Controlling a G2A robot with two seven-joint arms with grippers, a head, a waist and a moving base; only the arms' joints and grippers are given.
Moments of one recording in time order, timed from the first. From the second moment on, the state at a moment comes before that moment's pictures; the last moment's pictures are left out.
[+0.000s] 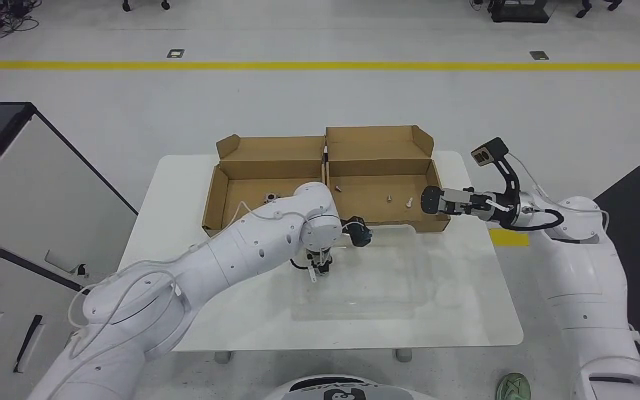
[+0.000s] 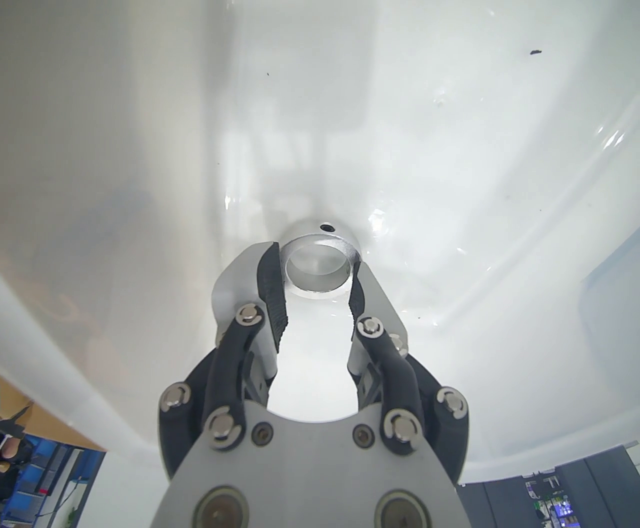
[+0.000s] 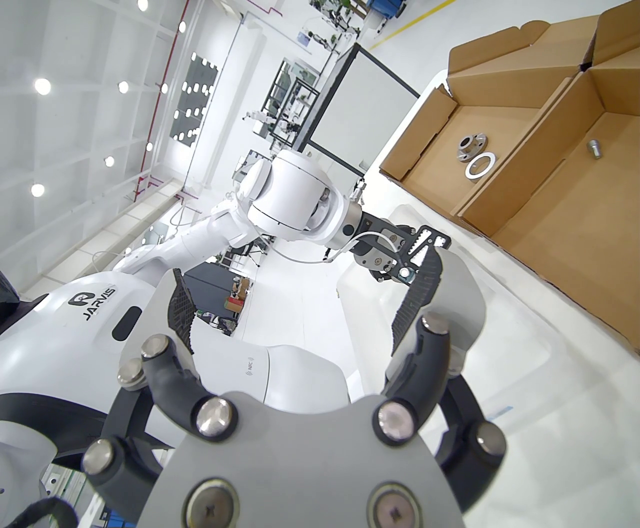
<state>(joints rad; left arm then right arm) 0.58 -1.38 -0.24 -1.21 0.62 -0.36 -1.44 -1.25 -1.01 1.53 -1.37 0.51 -0.39 1.43</state>
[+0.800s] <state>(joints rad) 0.62 -1.36 -0.28 -1.31 0.71 -0.33 -1.46 -1.25 -1.01 1.53 -1.37 0.51 -0.39 1.43</state>
